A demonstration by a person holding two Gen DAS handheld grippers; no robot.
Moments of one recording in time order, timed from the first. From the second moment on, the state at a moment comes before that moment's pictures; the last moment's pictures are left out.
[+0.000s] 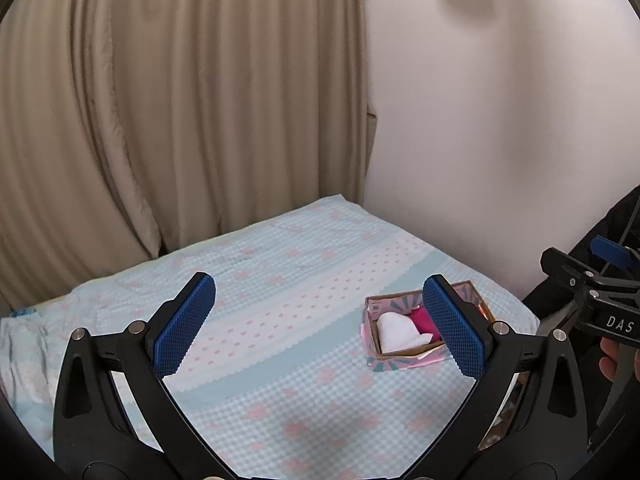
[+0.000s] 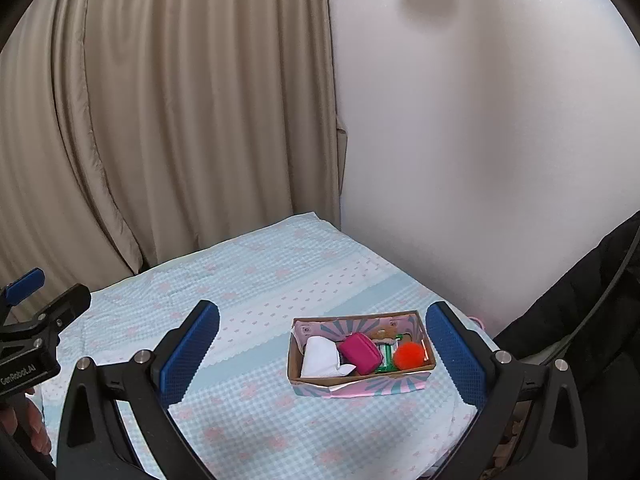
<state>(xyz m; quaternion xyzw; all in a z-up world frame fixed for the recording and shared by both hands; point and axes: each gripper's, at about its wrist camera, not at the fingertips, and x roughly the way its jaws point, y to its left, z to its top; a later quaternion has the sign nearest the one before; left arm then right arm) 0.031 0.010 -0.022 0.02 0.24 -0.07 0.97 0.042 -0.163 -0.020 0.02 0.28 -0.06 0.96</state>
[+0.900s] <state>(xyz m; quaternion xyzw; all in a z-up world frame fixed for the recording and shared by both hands) 0.030 0.001 -0.022 0.01 0.24 -0.08 0.97 0.034 -0.168 -0.012 0.03 0.27 -0.08 0.96</state>
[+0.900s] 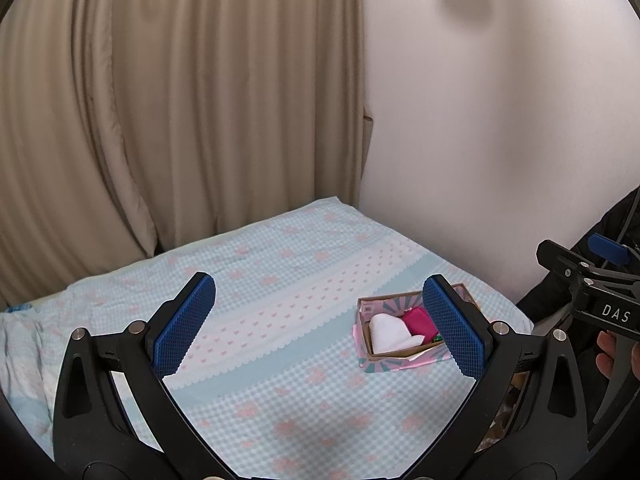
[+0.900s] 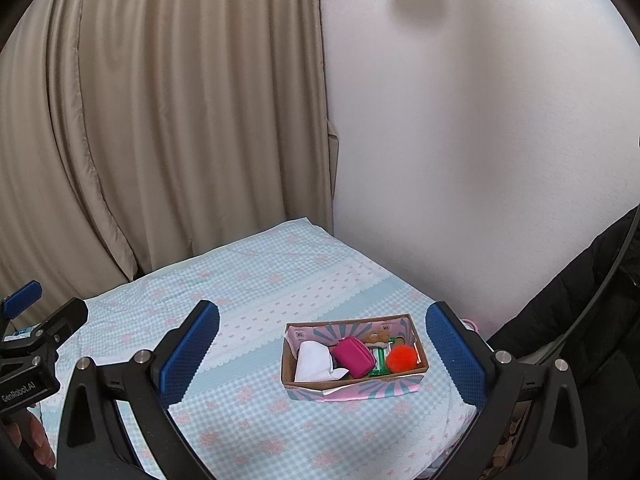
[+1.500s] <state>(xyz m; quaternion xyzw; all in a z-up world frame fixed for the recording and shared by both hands) 0.024 0.003 -0.021 0.01 0.23 -0.08 0.97 0.036 -0.167 -0.012 0.03 0.27 -0.08 0.96</state>
